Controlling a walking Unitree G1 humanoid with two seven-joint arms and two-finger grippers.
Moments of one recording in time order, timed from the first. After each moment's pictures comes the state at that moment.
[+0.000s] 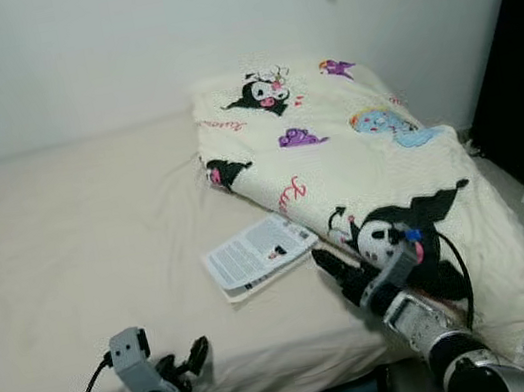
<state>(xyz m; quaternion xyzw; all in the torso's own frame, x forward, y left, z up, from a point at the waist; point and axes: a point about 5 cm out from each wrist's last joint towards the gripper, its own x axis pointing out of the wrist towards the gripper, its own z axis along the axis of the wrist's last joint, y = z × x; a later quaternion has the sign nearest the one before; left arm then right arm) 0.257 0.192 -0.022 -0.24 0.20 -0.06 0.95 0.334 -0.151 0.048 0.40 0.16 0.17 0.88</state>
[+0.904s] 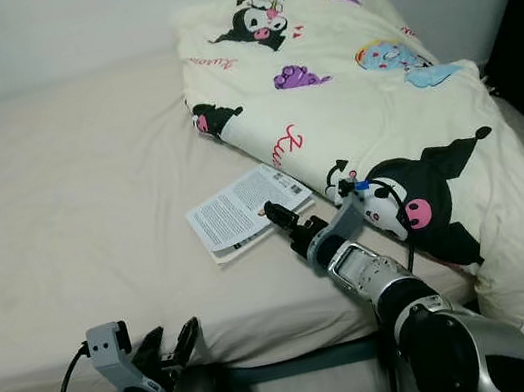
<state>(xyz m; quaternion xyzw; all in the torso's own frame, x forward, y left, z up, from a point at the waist) 0.249 0.203 0.020 -0.21 0.08 -0.15 0.96 0.377 -0.090 0.115 0.46 0.14 0.21 0.85</state>
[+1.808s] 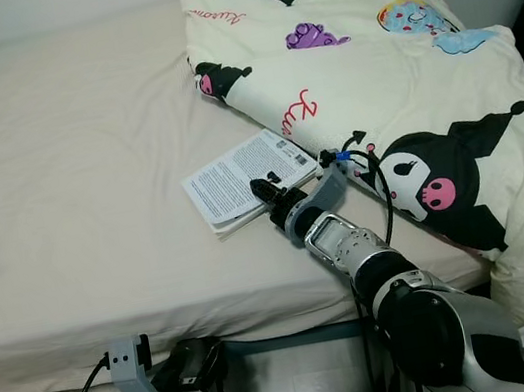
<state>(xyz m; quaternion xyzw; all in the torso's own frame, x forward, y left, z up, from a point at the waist) 0.225 0.177 0.028 -0.23 0.14 -0.19 0.95 0.392 -0.078 0.143 0.46 0.13 0.17 0.86</state>
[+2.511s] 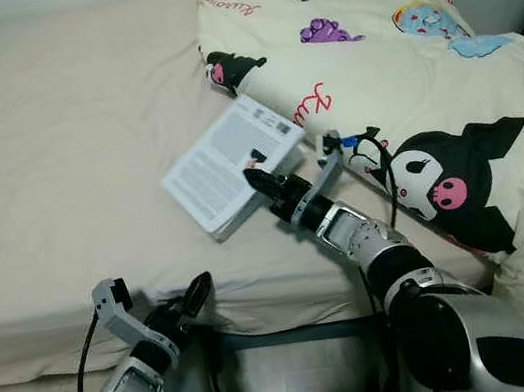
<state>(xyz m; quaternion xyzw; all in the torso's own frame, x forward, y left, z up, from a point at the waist) 0.288 0.183 0.084 -0.41 0.06 -0.17 0.89 0.381 -0.073 0.167 0.39 0.05 0.40 0.82</state>
